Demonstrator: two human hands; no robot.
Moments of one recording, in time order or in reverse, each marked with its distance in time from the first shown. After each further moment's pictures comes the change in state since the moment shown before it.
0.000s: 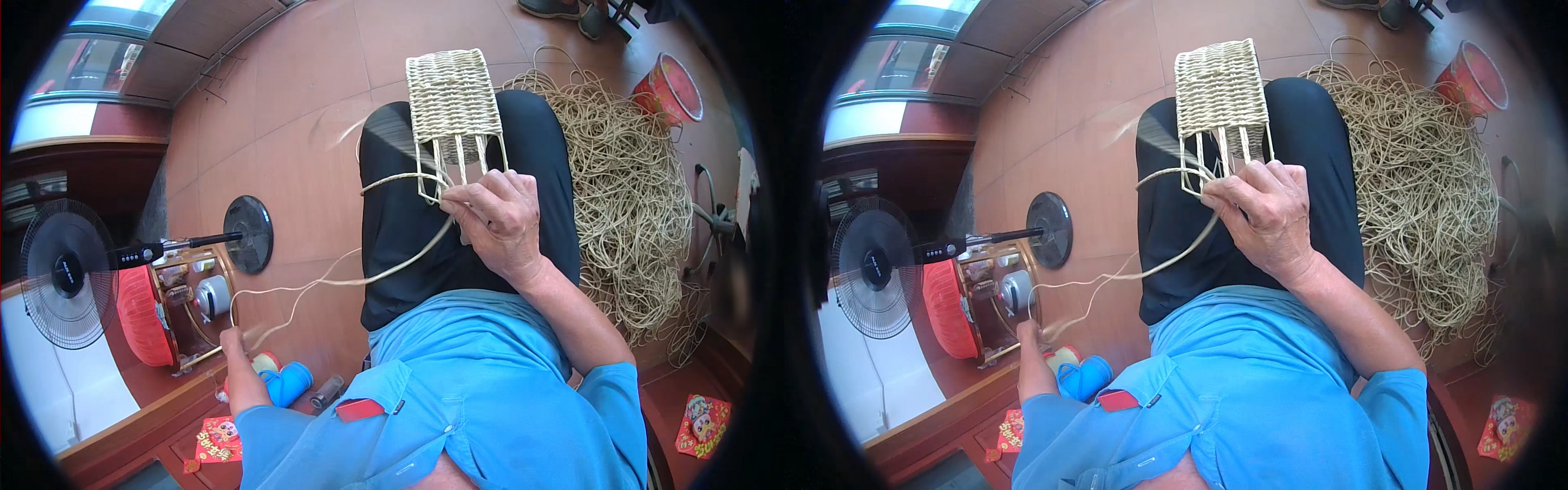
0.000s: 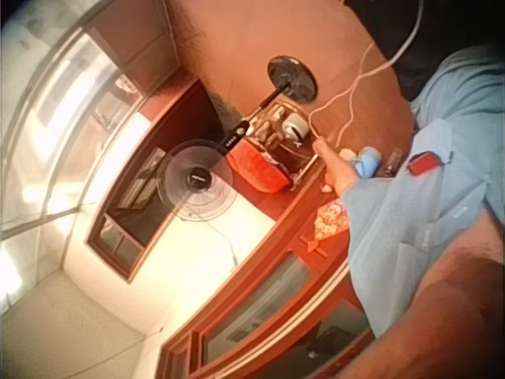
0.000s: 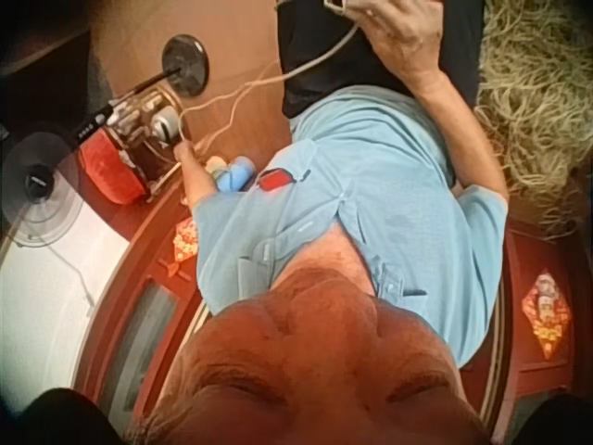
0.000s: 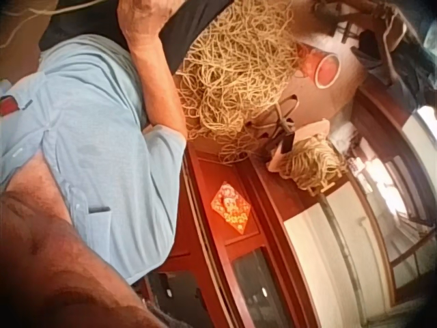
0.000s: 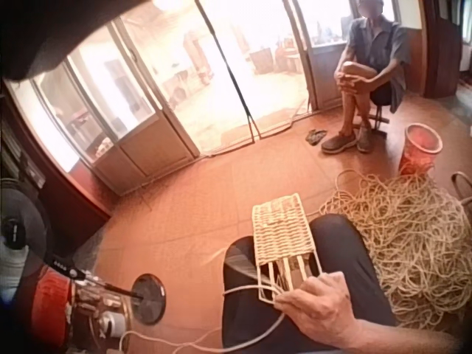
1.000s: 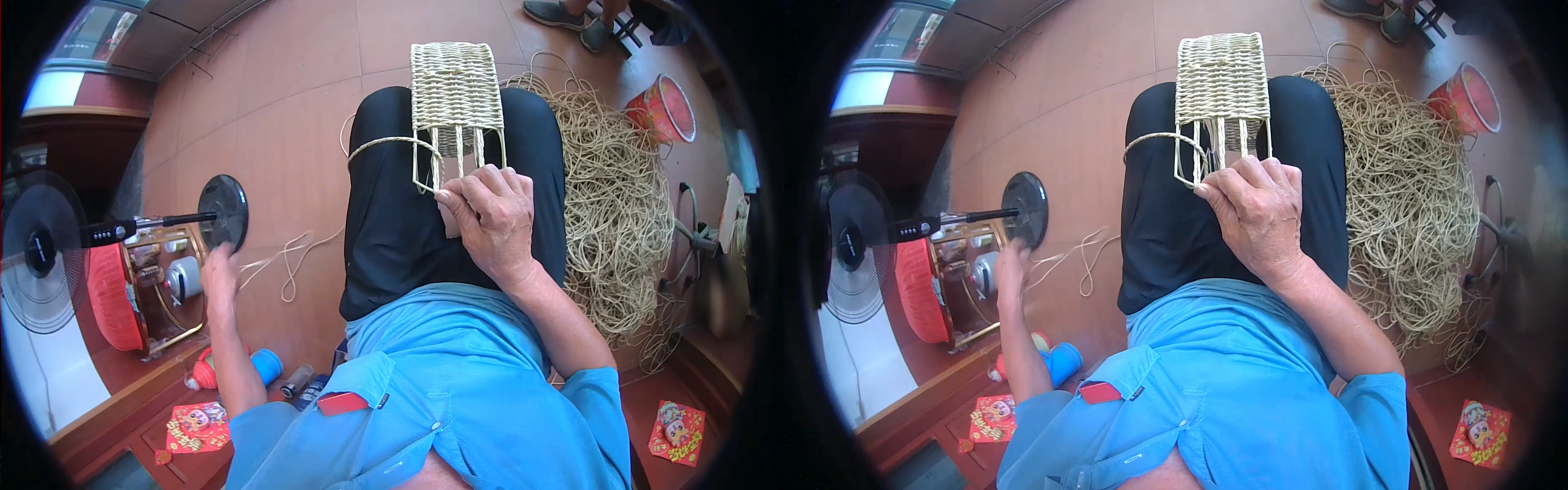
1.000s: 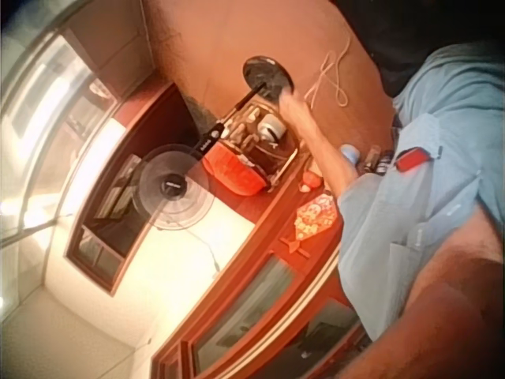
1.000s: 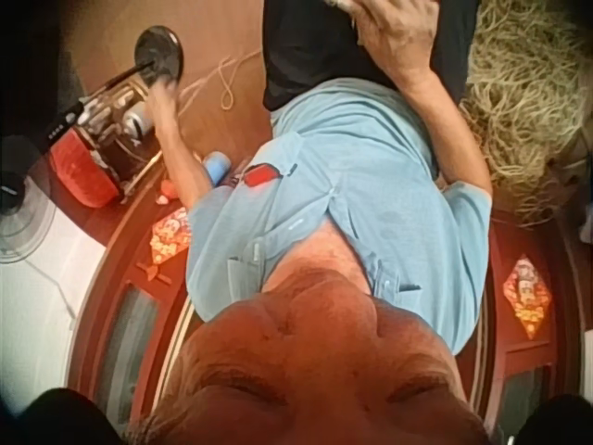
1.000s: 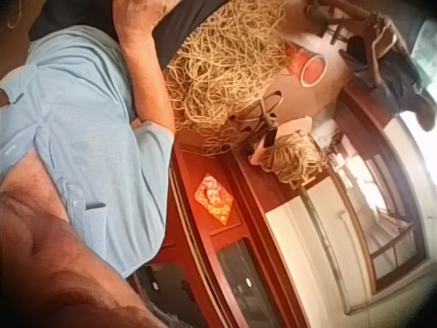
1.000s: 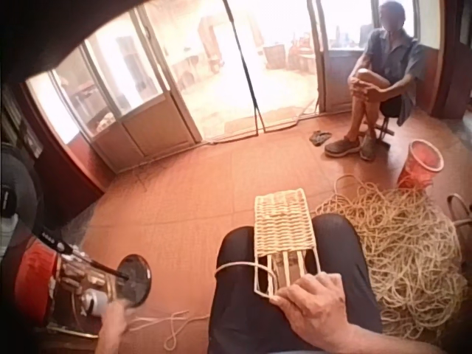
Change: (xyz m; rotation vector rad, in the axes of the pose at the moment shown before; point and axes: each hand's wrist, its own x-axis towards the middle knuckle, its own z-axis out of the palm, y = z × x) left_hand -0.191 0.189 -0.049 0.083 0.113 1.041; right_hand 0.001 -0.008 0.001 -0.149 -0.082 0.007
